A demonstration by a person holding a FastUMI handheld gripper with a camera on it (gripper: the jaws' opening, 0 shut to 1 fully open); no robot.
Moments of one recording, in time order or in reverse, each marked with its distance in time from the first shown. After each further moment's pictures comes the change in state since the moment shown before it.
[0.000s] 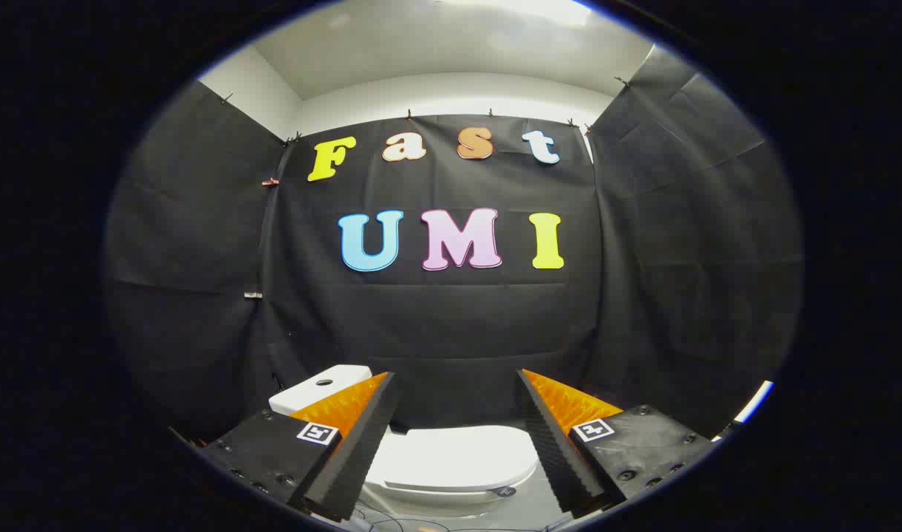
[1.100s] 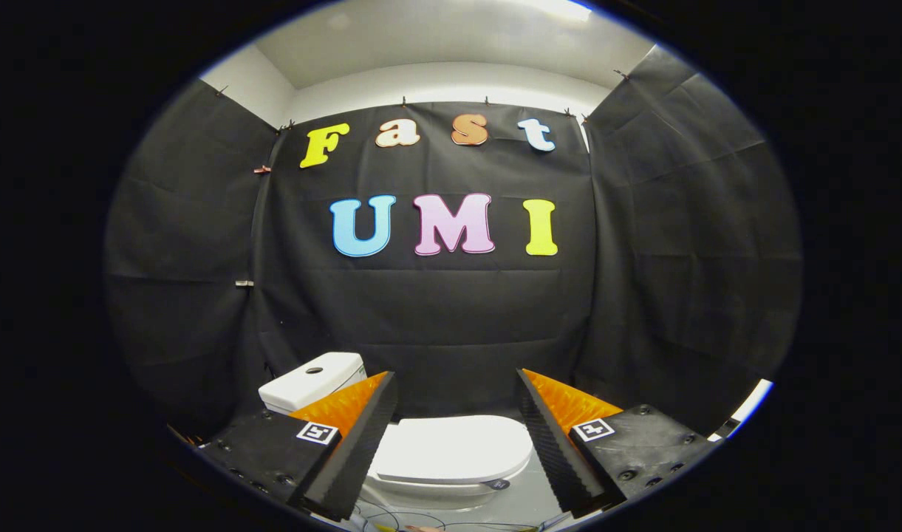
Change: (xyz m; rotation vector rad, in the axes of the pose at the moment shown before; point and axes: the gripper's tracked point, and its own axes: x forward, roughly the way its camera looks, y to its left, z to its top) arm 0.008 -0.015 -0.021 -0.001 0.066 -0.024
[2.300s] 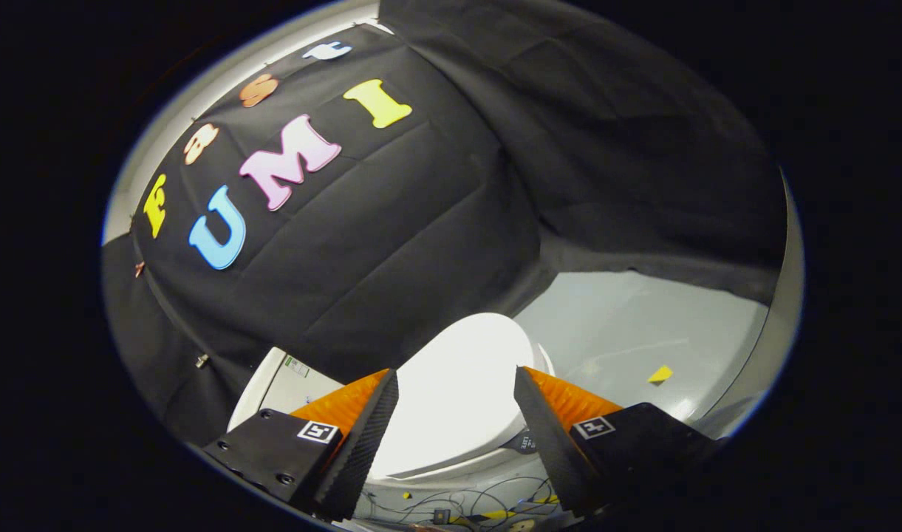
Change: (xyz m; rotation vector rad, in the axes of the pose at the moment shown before) arm 0.144 -0.153 -0.286 0.705 0.394 -0.203
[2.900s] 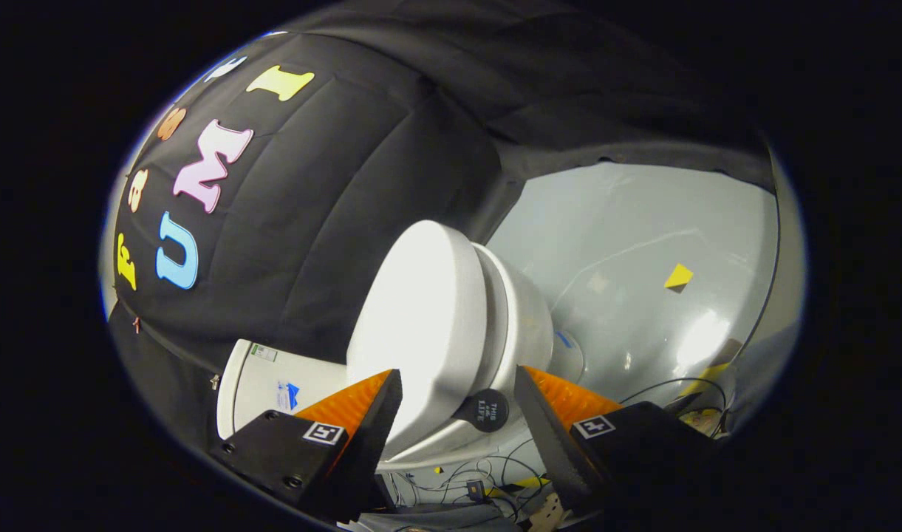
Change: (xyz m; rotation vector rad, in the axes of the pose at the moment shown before) arm 0.069 -0.091 -0.117 0.240 0.242 -0.026
